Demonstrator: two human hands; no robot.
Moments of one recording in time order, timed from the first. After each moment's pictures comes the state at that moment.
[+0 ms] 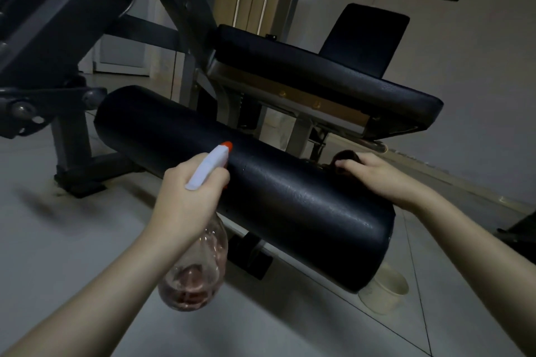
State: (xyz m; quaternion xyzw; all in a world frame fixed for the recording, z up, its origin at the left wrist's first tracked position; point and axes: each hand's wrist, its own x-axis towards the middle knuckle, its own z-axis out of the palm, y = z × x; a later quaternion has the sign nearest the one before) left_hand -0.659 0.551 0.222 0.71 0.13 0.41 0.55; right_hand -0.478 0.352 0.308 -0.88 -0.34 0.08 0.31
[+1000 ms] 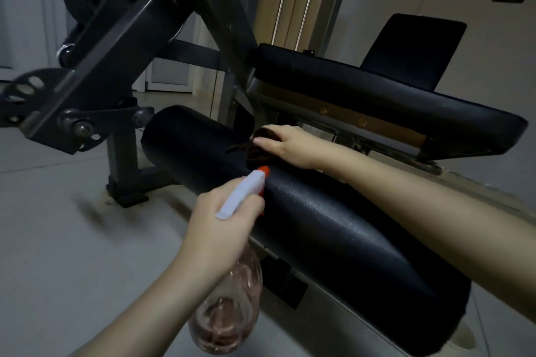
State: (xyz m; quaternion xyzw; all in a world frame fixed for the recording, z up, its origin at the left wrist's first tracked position) left_hand -0.655 0.561 0.218 0.70 0.12 0.42 0.57; right_hand -0.478 0.542 0.314 -0.80 -0.58 0.00 0.16
